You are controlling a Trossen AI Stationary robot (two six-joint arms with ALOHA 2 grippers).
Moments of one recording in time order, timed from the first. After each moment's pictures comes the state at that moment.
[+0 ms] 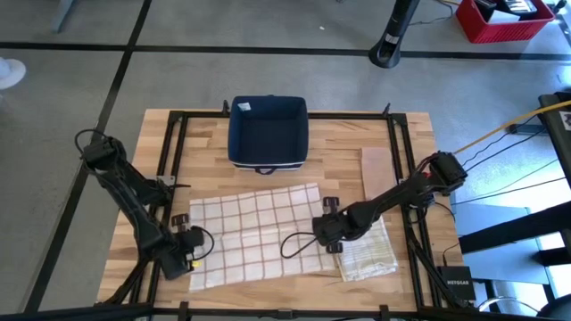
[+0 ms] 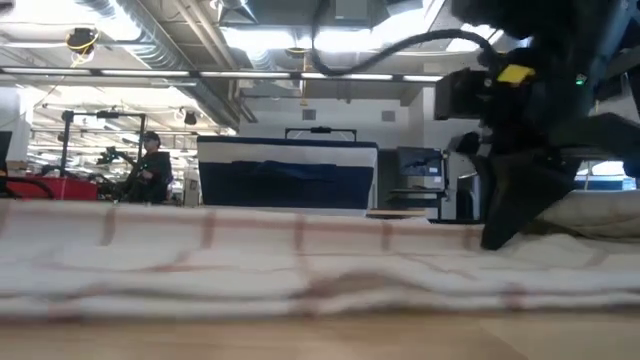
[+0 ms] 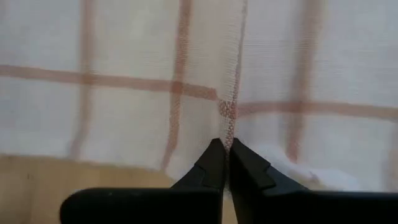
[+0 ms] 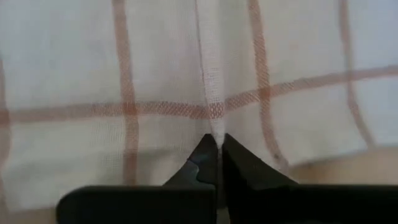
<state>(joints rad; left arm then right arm) -1.02 1.44 0.70 -0.77 -0.26 -1.24 0.42 1.76 0.94 -0.44 0.23 0.31</state>
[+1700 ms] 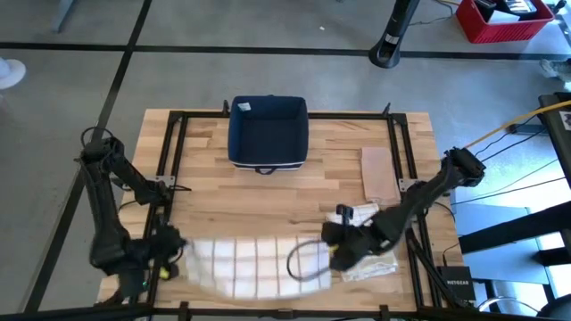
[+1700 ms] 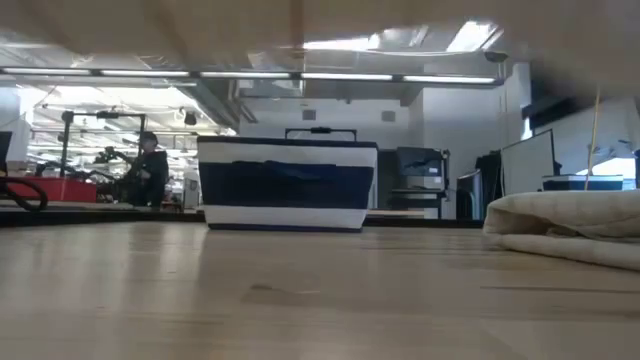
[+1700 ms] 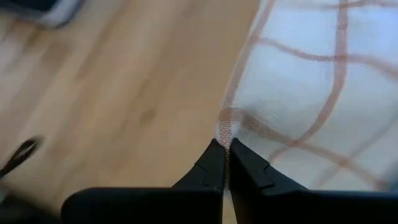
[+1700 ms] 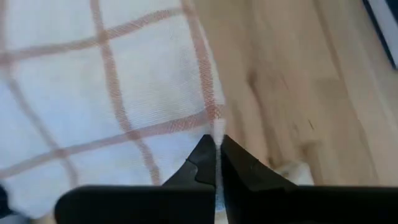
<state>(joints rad) -1.26 1.43 1.18 -1.32 -0.67 -1.62 0.65 1.59 1.28 -0.80 0.40 0.70</state>
